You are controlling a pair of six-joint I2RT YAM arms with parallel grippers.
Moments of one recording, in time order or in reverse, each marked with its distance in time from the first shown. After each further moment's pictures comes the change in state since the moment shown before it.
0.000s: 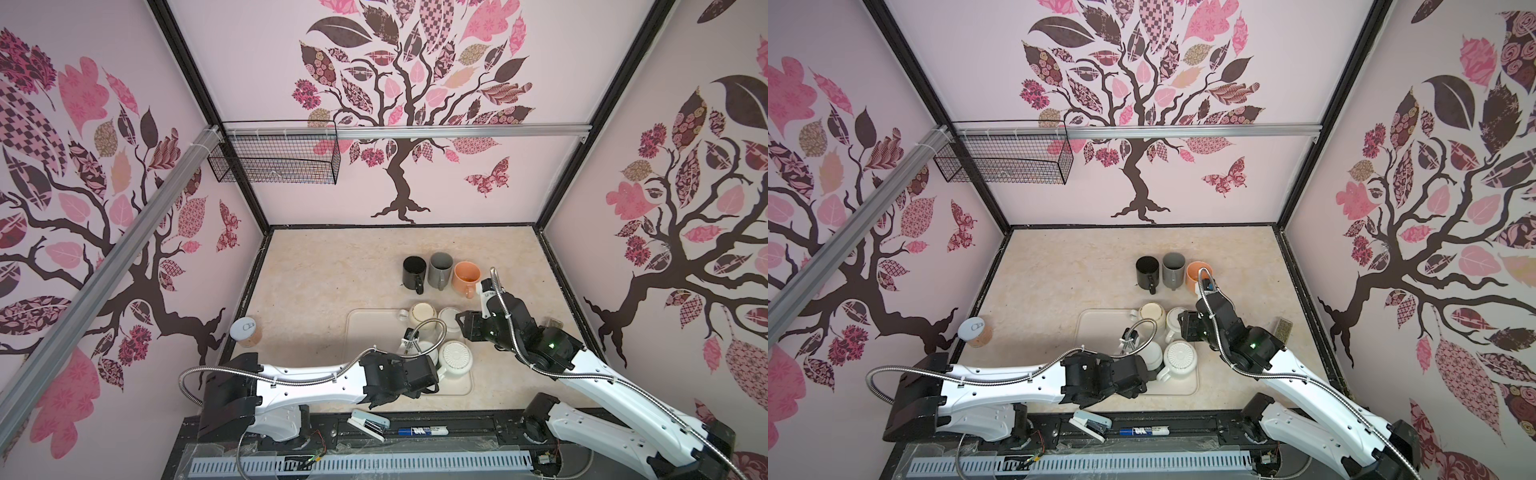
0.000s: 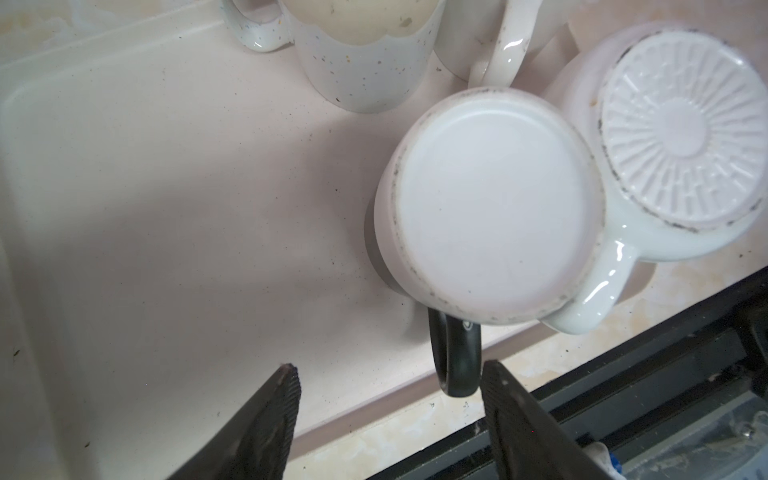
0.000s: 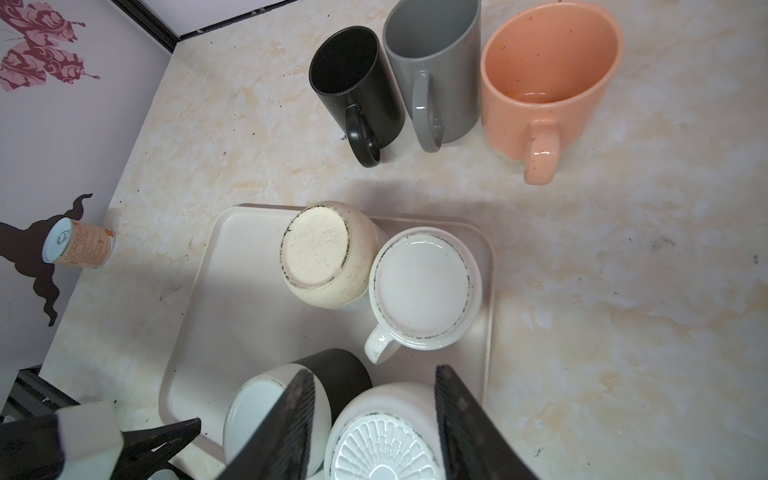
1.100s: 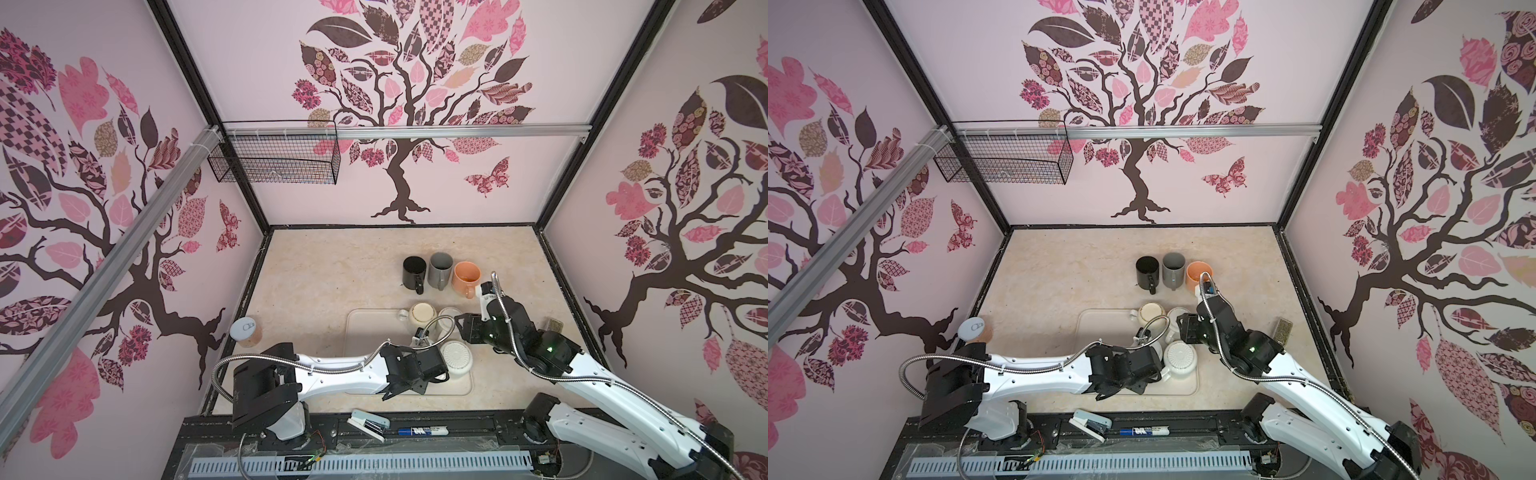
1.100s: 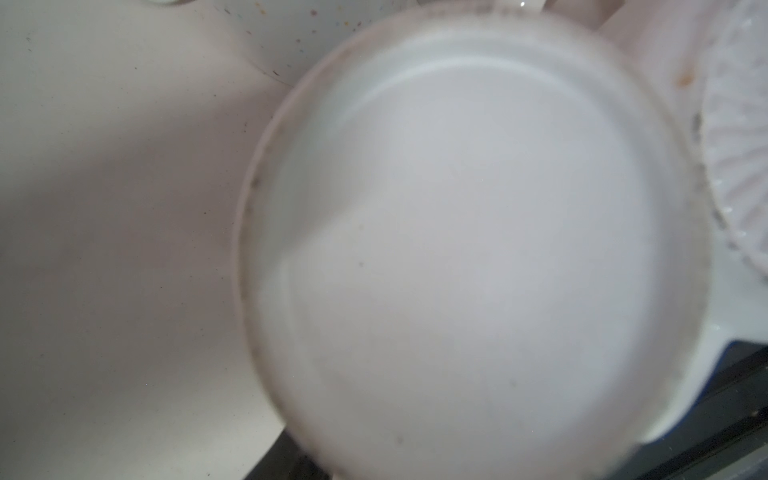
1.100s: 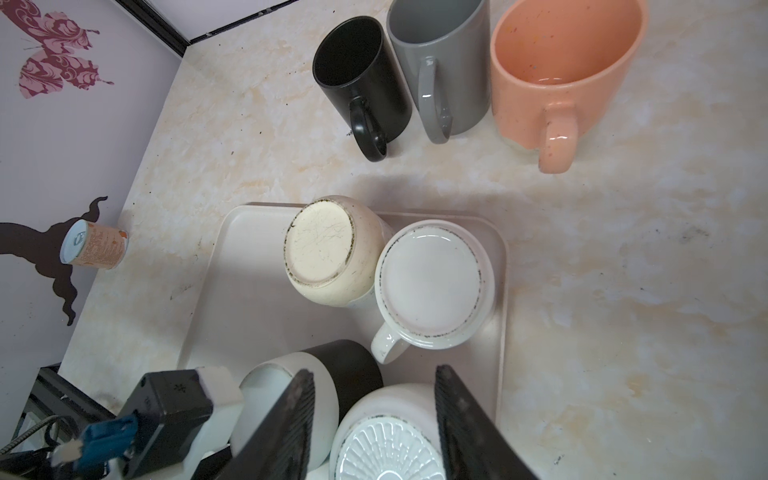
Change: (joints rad) left arm 0.072 0.165 0.052 0.075 0.114 0.062; right arm 0.000 -0.019 -0.047 0.056 -0.023 0.025
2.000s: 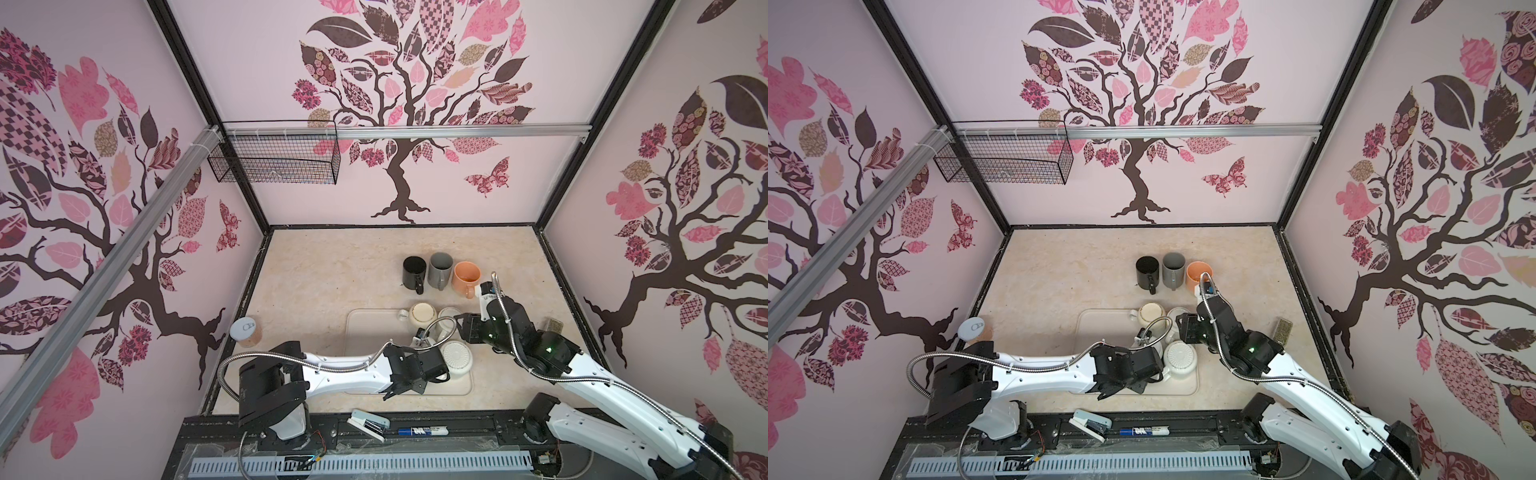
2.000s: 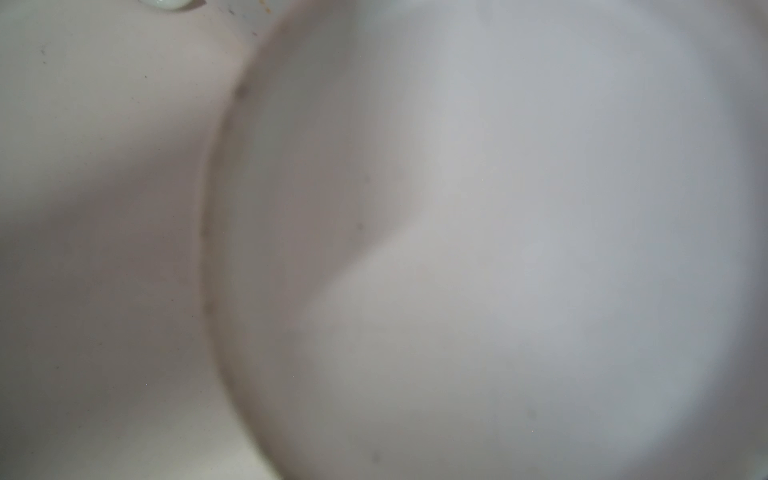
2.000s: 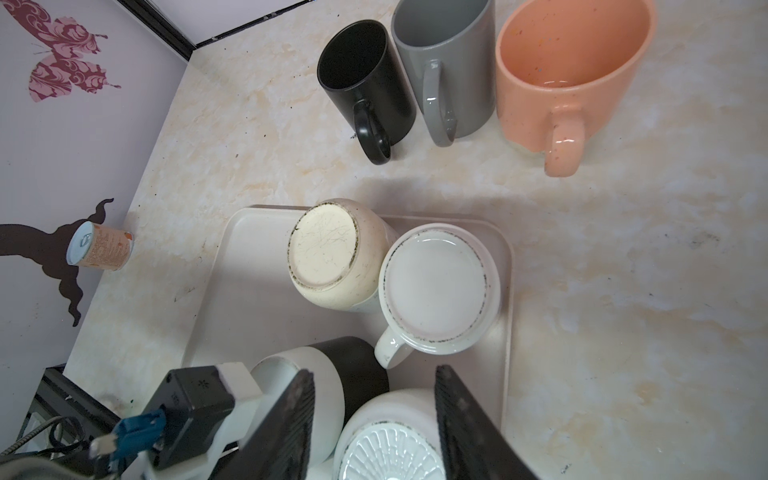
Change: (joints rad) left arm 0.002 0.034 0.000 0.009 -0.028 0.035; right arm 0.000 0.000 -0.012 0.027 -0.008 0.000
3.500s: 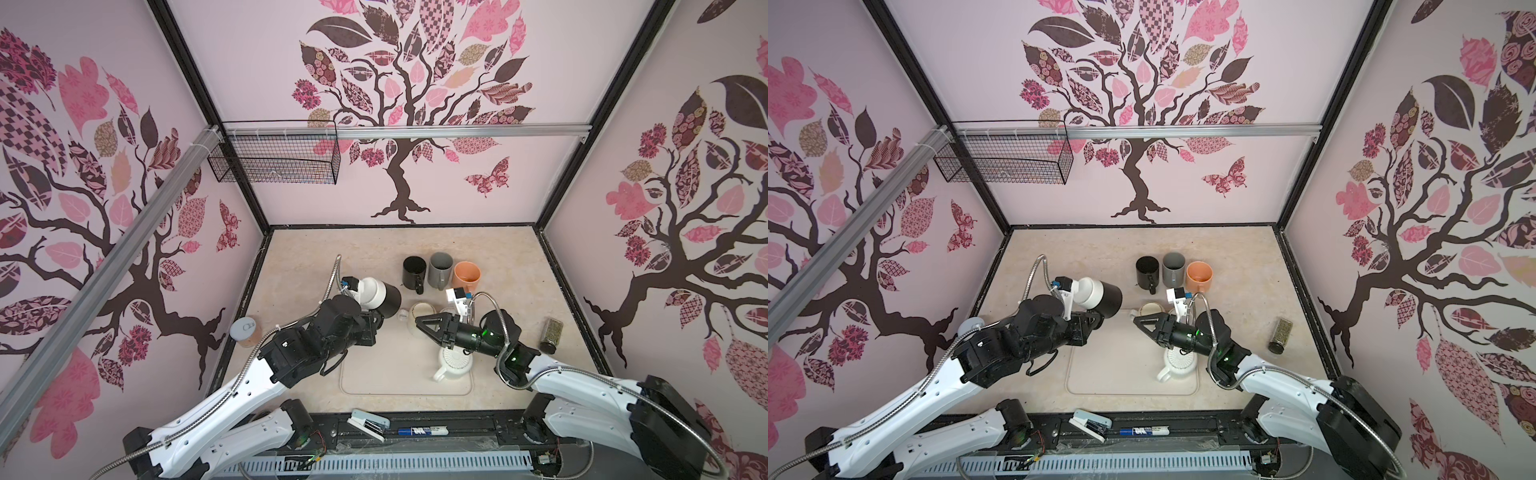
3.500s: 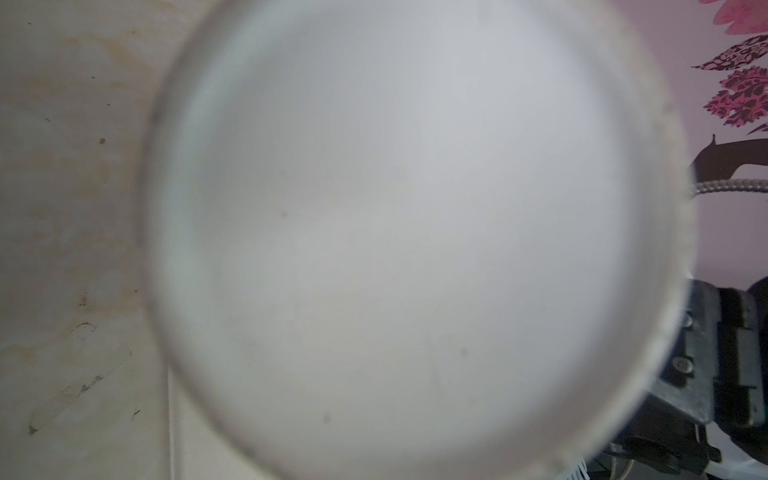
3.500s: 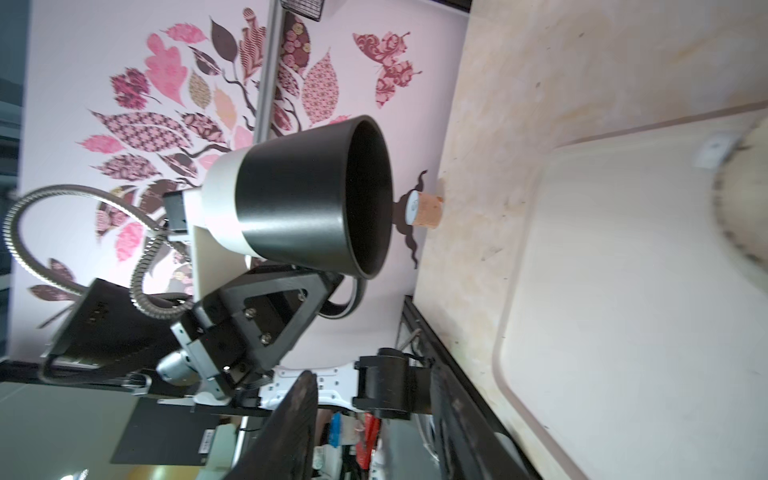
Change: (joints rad) left arm 0.413 -0.698 0.001 -0.087 0.158 0.082; right arm 0.051 0.270 -0.317 1.260 -0.573 0.716
